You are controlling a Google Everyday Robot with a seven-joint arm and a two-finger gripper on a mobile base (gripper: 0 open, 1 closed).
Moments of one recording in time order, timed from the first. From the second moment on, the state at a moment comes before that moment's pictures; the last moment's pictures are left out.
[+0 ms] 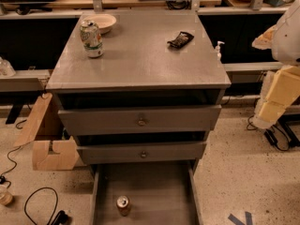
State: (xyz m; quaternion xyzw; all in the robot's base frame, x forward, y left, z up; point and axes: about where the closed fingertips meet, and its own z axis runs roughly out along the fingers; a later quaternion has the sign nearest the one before) arm 0.438 -0.216 0.978 -0.60 0.78 -0.04 0.16
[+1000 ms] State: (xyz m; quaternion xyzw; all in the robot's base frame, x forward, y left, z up) arm 0.439 -0.230 0.901 -0.58 0.78 0.05 0.22
